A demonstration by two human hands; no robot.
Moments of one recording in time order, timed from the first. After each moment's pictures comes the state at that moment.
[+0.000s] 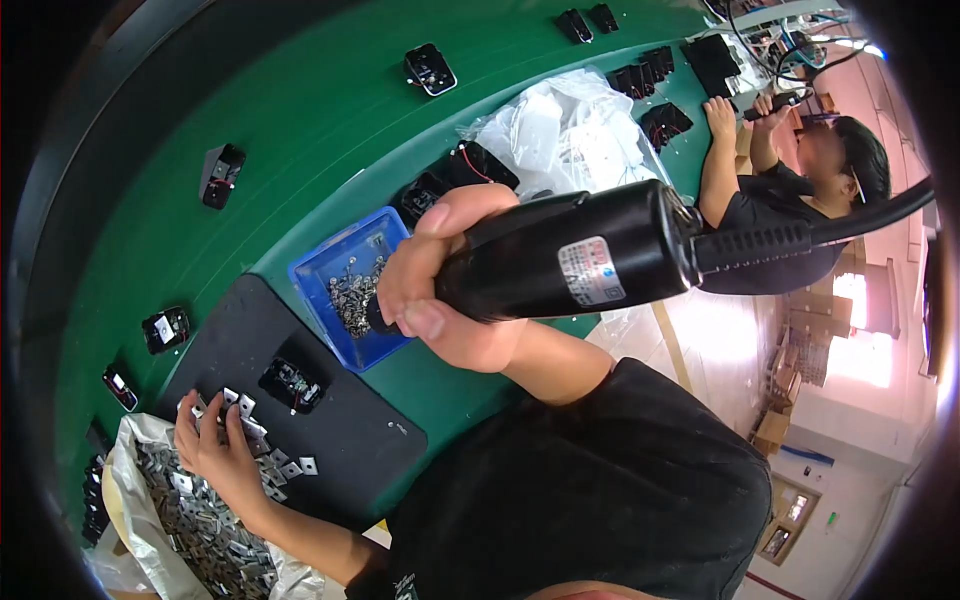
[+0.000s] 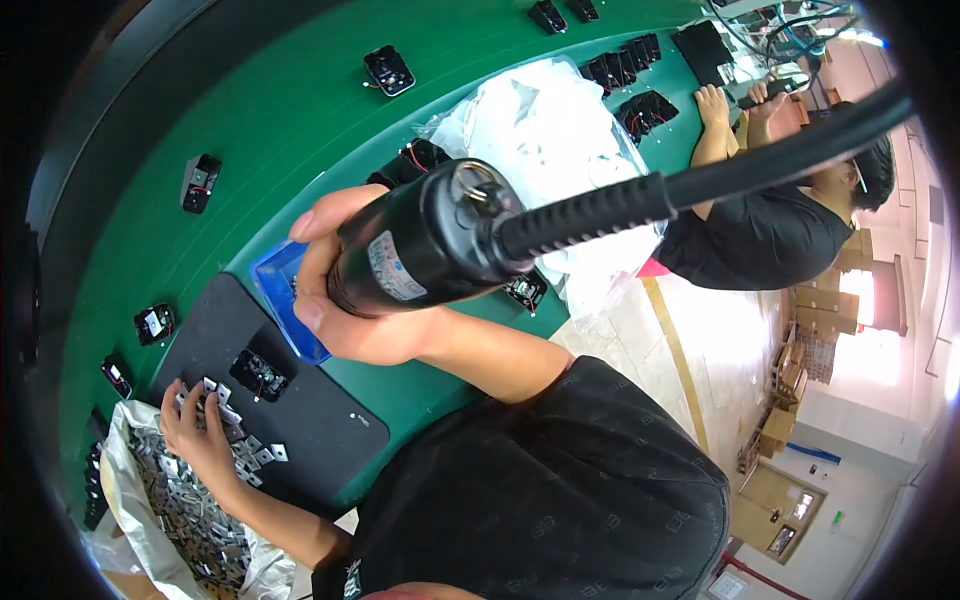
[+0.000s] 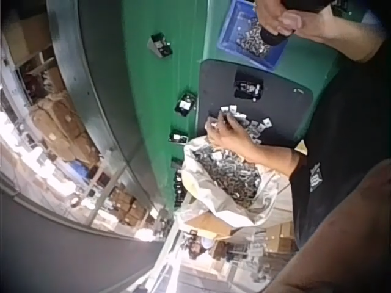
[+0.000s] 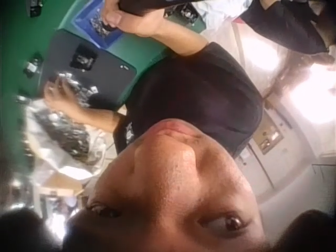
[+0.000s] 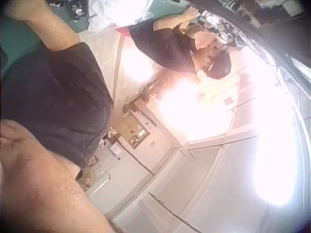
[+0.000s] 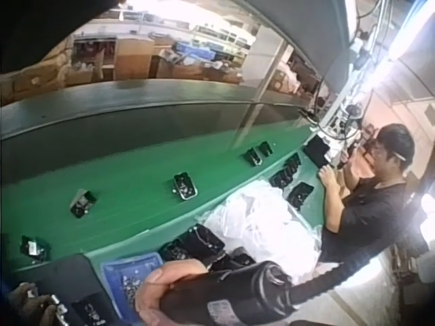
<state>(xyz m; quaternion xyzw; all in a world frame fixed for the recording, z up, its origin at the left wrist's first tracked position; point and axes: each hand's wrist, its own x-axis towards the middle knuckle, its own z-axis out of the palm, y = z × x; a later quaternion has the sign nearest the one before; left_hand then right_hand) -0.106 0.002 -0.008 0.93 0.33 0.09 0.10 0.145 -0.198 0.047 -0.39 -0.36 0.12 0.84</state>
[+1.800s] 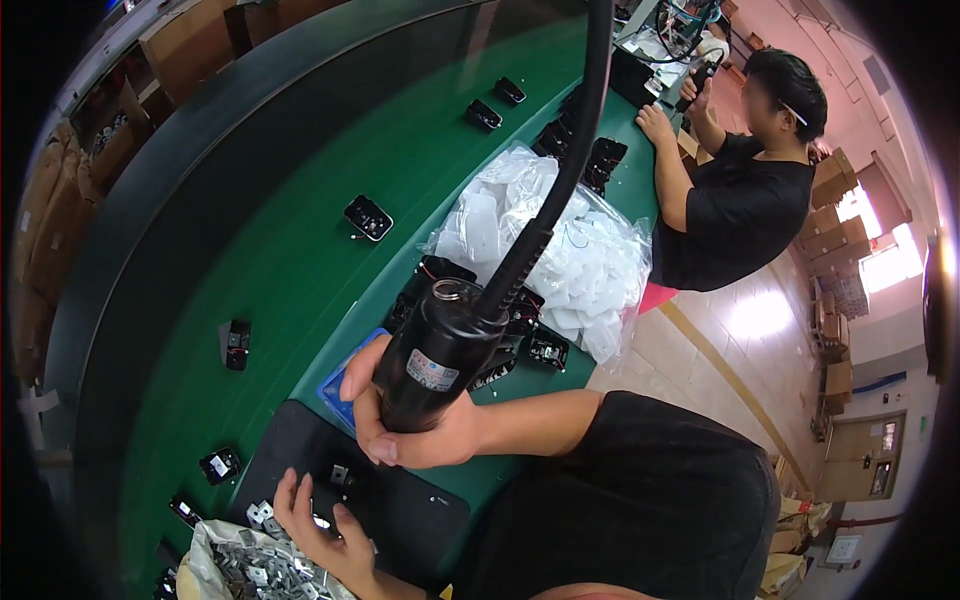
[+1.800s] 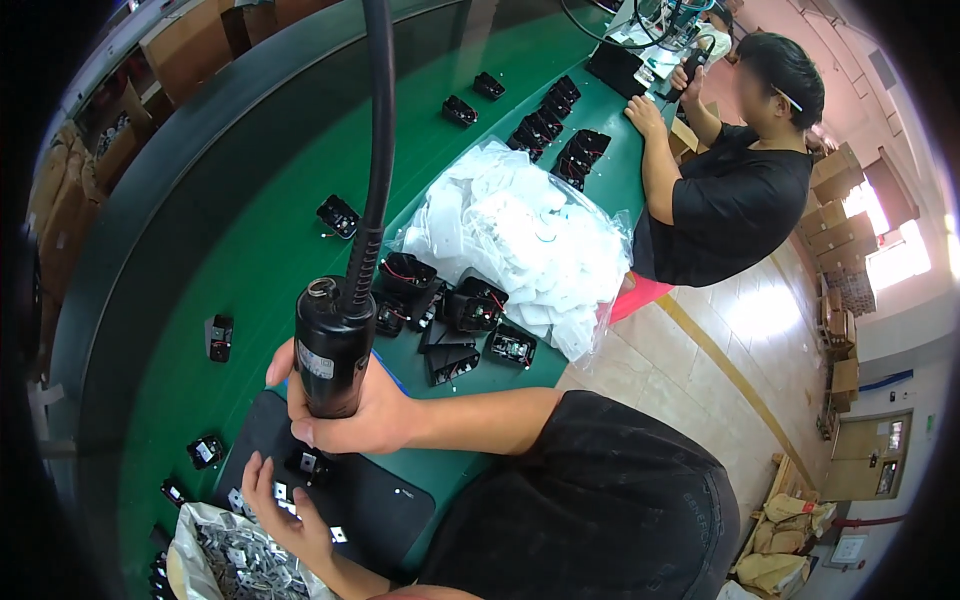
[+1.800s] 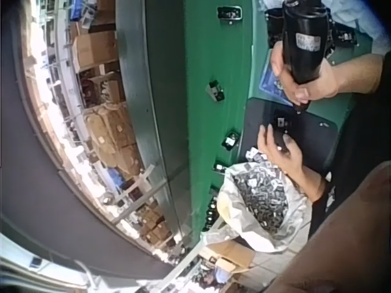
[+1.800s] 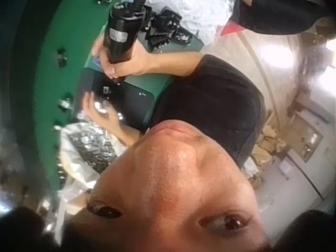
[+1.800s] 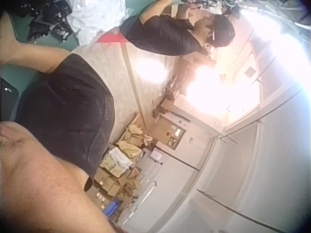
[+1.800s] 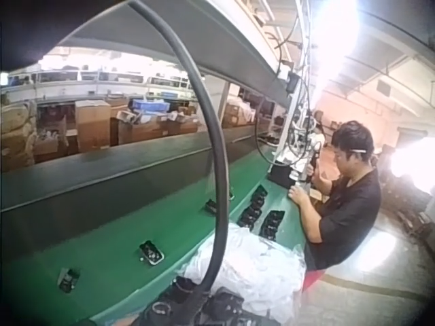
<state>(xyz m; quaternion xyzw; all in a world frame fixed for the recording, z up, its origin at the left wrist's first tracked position) -0.057 -0.057 0.028 0.88 0.17 0.28 0.35 0.124 -0.193 0.073 -0.32 -0.32 0.29 0.84</state>
